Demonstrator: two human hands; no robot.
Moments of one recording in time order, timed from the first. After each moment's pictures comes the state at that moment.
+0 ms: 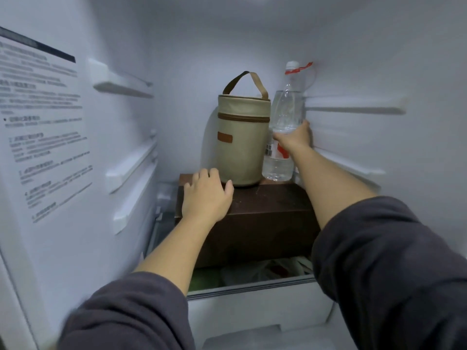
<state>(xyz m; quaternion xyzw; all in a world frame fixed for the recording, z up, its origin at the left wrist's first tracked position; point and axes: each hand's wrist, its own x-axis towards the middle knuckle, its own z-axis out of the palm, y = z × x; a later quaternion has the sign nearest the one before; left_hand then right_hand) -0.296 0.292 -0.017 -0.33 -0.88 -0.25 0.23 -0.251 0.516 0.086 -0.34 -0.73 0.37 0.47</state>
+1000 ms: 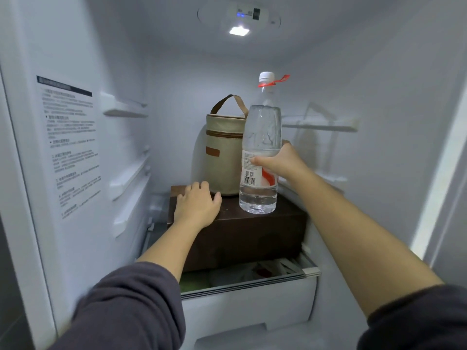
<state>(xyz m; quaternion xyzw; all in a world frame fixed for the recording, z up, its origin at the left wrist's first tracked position) -0.289 0.287 -0.011 -0.35 -0.89 -0.24 0.17 -0.170 0.450 0.084 -0.27 -0.80 0.40 0.36</state>
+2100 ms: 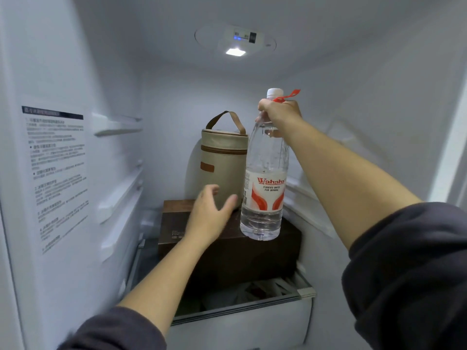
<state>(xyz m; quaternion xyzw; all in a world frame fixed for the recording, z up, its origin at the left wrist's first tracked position) -0.271 0.310 -0.001 -0.38 -0.74 -0.55 0.09 -0.177 0.431 0.210 -0.24 -0.73 0.45 0.45</state>
